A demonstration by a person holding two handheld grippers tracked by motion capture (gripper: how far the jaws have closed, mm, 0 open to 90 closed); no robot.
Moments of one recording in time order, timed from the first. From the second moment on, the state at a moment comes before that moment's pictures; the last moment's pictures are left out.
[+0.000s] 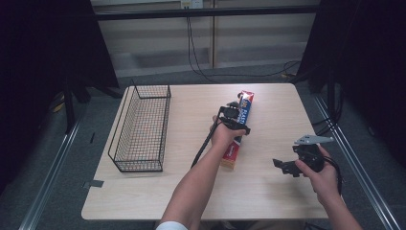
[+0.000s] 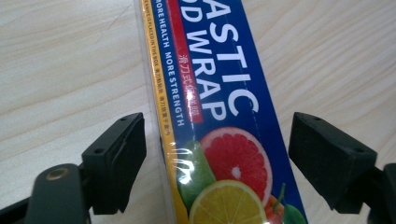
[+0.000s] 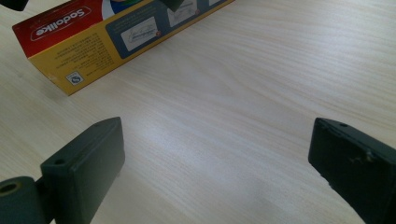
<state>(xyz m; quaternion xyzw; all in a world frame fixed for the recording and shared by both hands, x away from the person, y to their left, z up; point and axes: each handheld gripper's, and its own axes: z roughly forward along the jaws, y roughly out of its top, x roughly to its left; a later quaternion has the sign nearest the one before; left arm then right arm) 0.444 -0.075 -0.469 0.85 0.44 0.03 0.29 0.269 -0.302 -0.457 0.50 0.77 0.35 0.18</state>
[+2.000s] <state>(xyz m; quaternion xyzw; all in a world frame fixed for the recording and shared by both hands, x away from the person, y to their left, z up) 0.443 -0.037 -0.451 0.89 0.44 -0.01 0.13 0.272 -0.296 -0.457 0.49 0.78 0.35 0.17</state>
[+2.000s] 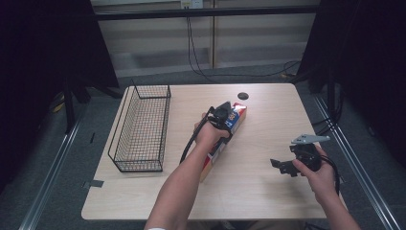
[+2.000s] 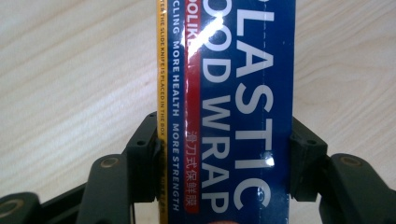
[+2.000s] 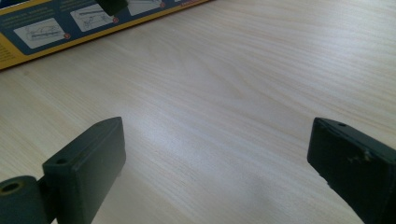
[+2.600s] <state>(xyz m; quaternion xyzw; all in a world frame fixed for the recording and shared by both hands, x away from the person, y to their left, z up) 0.443 0.001 -0.412 0.88 0.46 0.00 0.12 0.272 -0.292 -0.458 0.48 0.78 0.35 0.17</state>
